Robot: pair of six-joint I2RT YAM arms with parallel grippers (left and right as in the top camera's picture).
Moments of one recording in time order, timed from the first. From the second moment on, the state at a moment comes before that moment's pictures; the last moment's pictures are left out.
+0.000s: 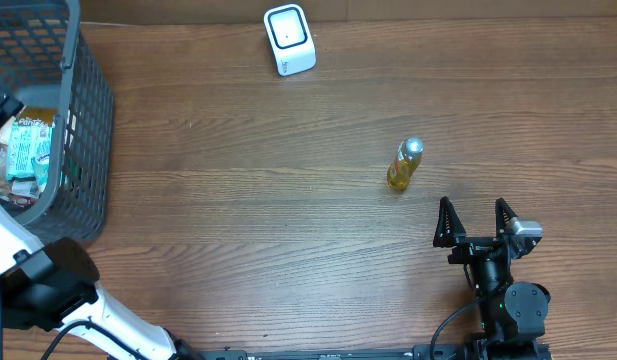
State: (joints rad) left arm 0.63 2.02 2.47 -1.68 -0.01 -0.34; right arm 0.04 0.01 0.02 -0.04 -0.02 0.25
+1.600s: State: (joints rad) left arm 0.62 2.02 1.69 -1.05 0.03 -0.10; right arm 0.04 0.01 0.02 -0.03 -0.02 0.25
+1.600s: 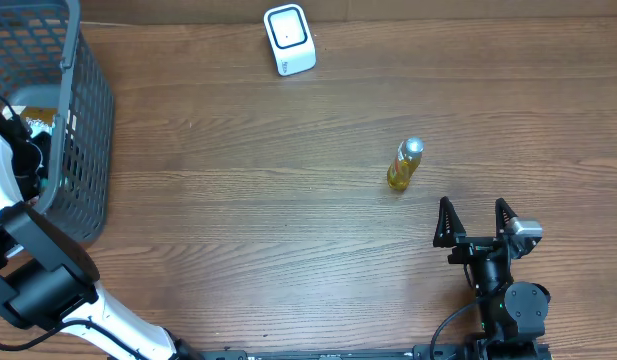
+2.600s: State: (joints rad) left arm 0.62 2.02 1.60 -0.97 0.05 -0.10; right arm 0.04 0.01 0.02 -0.03 -0.02 0.25
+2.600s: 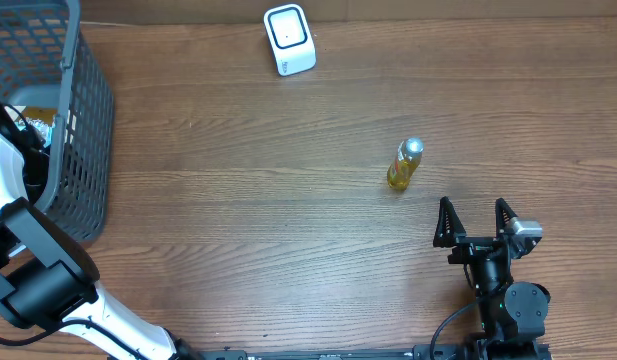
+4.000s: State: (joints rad) left arm 0.54 2.00 2.75 -1.58 0.25 -0.17; right arm 0.04 0.01 0.02 -0.03 -0.02 0.25
